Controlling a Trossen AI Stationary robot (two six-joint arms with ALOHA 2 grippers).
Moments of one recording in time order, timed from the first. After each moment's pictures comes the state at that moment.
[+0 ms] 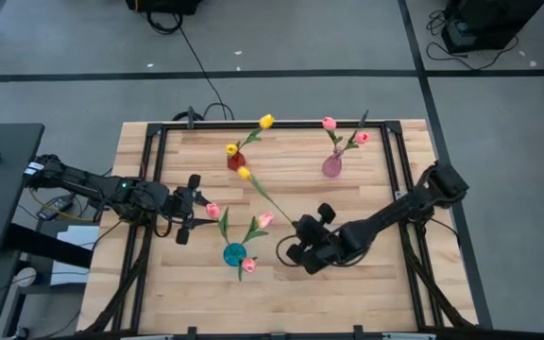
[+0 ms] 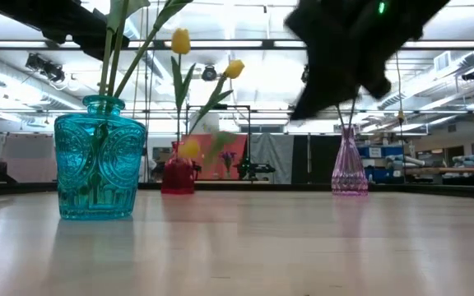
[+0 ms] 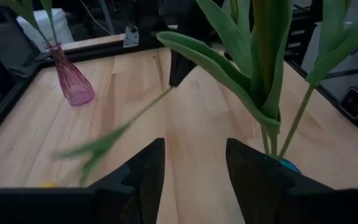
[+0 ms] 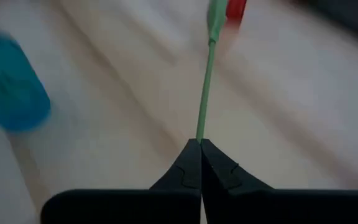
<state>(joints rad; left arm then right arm) -0.26 0.68 0.50 -0.17 -0.16 0.04 0.45 1.77 1.11 -0.46 0.78 0.93</state>
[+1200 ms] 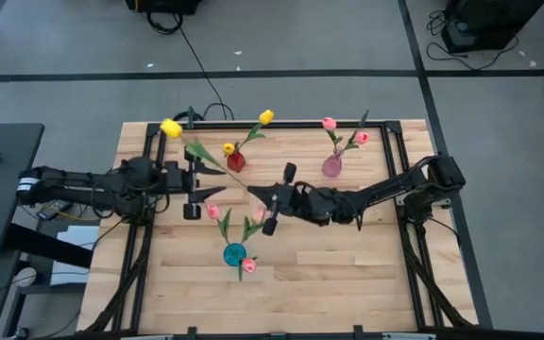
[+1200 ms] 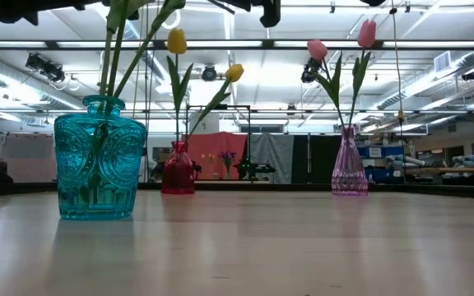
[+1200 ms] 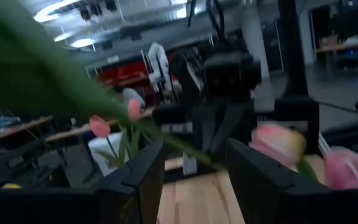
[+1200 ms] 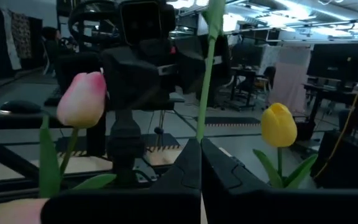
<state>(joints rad) 0.01 0.74 0.50 0.43 0.02 0.25 0.21 1.73 1.12 0.71 0.55 -0.14</state>
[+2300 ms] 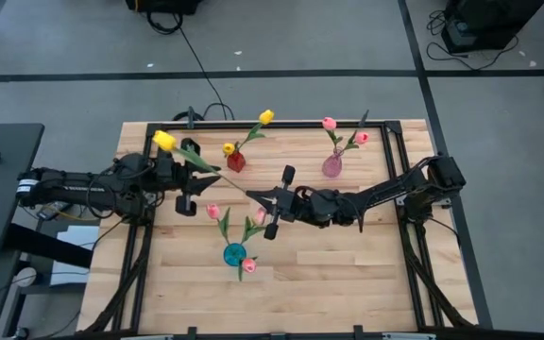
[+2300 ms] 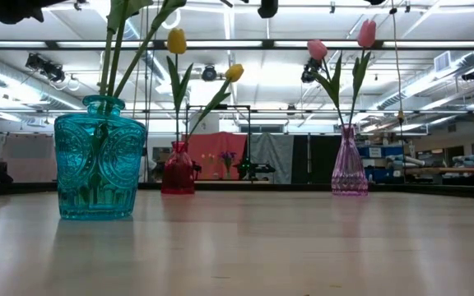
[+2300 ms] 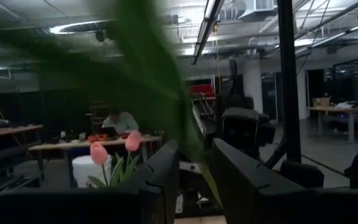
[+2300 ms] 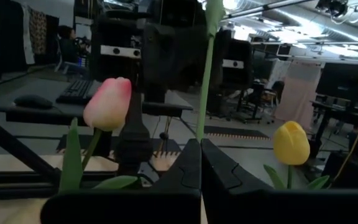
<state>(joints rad) 0.04 0.74 0.50 0.59 0.04 0.06 0.21 1.73 1.12 0.74 0.50 -0.23</state>
